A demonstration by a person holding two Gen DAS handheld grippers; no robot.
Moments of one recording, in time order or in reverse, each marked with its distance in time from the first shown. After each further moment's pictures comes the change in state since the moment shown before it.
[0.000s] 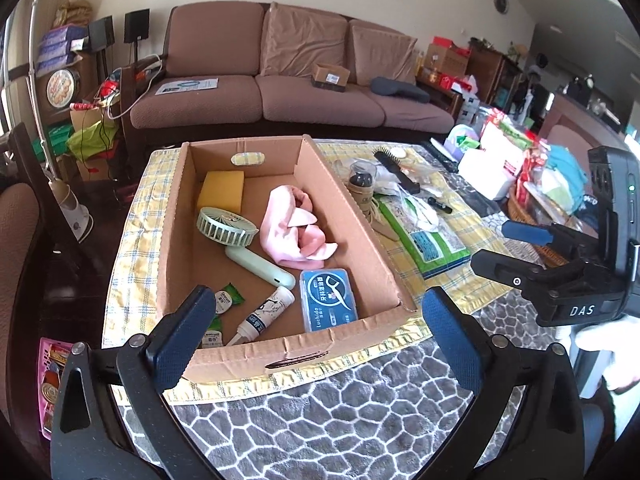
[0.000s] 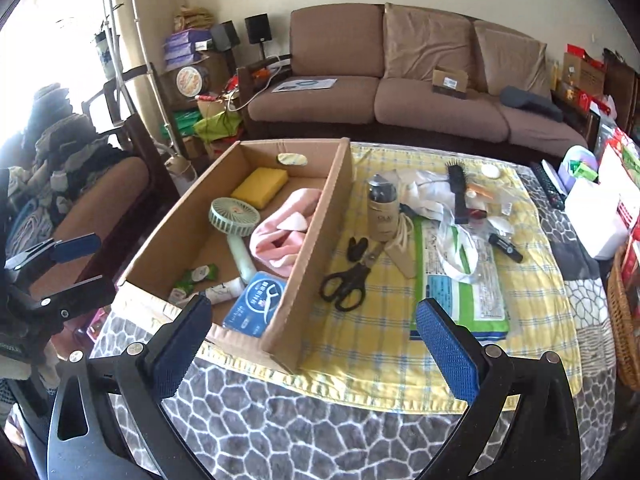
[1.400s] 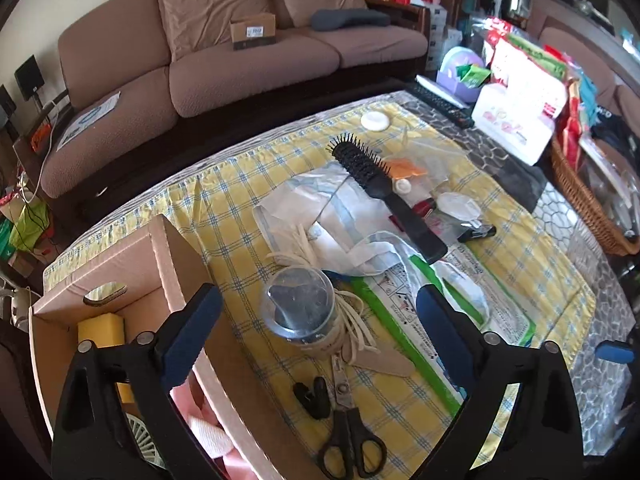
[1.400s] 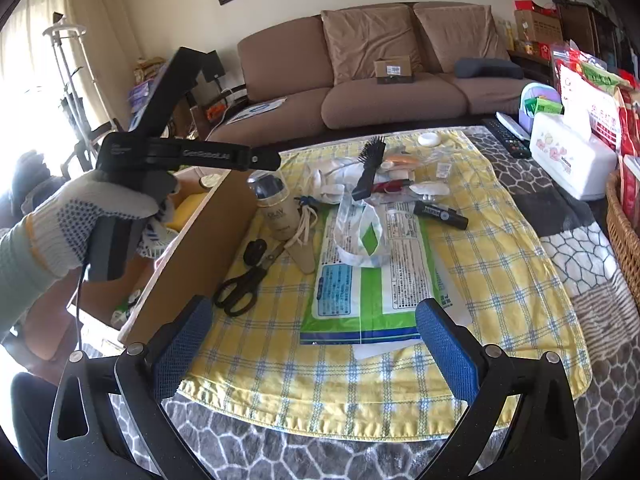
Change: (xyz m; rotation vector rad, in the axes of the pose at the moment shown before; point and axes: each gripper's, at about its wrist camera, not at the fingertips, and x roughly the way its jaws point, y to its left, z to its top) left arm 0.290 -0.103 0.155 0.320 0.238 -0.008; right arm 0.024 -0.151 -0.047 0.195 -0.086 0.041
